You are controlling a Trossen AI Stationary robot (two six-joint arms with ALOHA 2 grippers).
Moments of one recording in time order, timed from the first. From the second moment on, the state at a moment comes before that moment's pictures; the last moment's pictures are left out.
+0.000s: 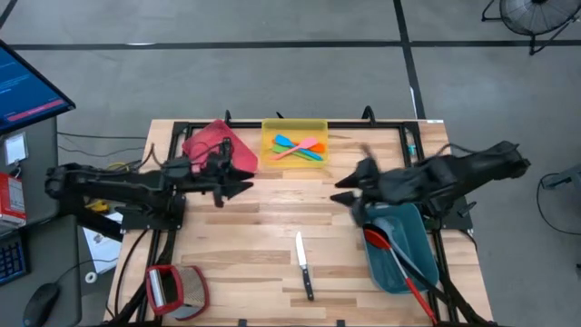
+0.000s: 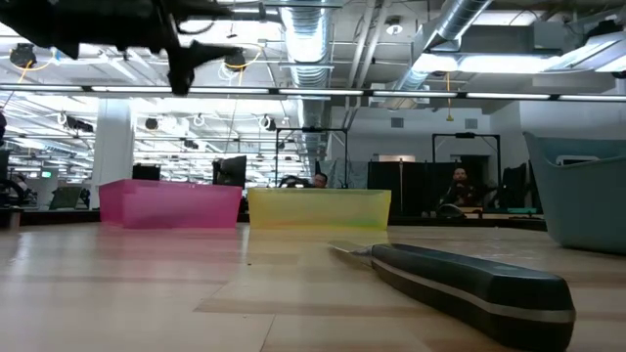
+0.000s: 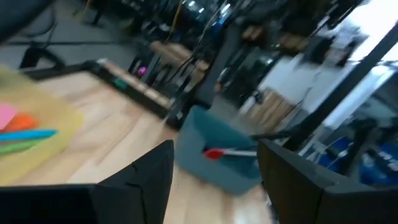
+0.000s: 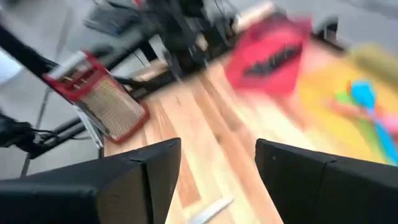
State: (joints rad) left arm 0.08 0.82 0.37 0.46 -0.01 -0.58; right arm 0.36 1.20 1.36 -0.70 0.46 0.64
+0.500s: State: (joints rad) left arm 0.06 0.63 0.36 0.47 -0.01 -0.55; right arm 0.35 1.72 1.50 -0.87 0.15 1.06
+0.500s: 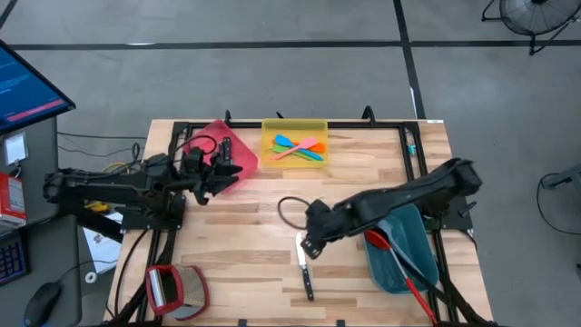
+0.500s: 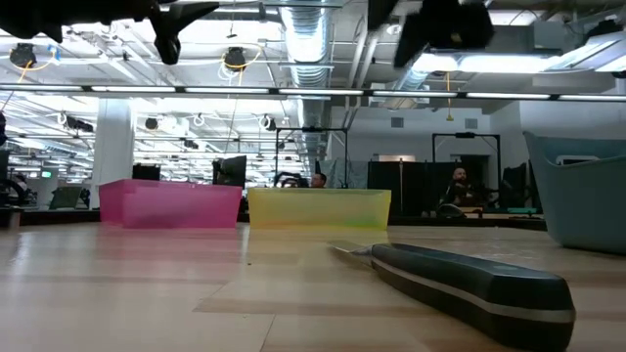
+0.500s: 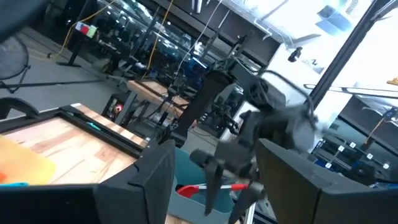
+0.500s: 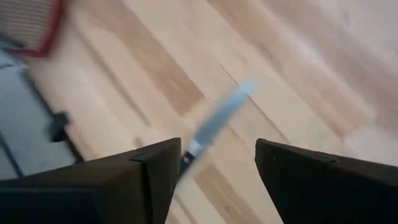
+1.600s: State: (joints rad) left arm 0.06 0.63 0.36 0.47 0.04 -0.56; right arm 0.46 2.26 1.76 -0.90 -0.11 1.30
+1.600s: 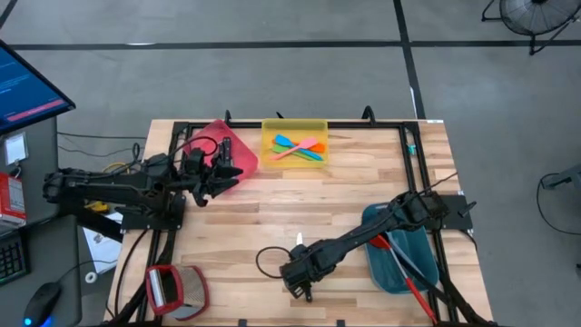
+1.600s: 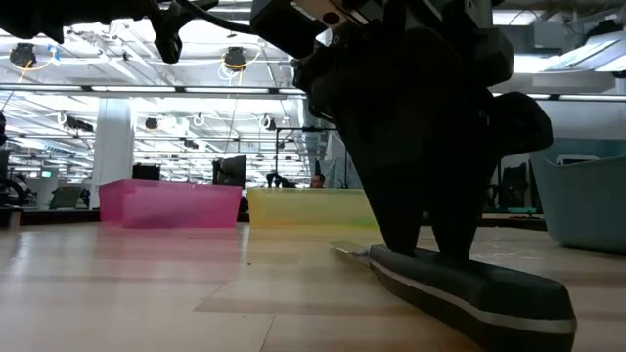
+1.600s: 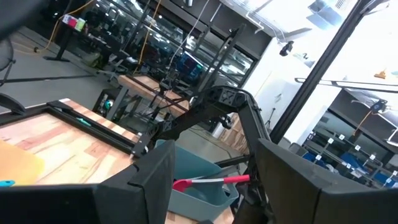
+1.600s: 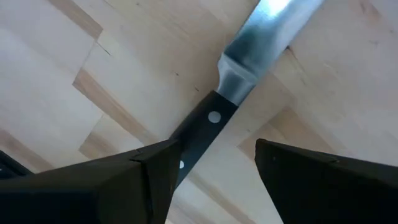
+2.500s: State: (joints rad) left arm 0.06 0.63 0.36 0.48 0.04 -0.56; right arm 0.22 2.27 1.74 -0.61 -0.04 0.95
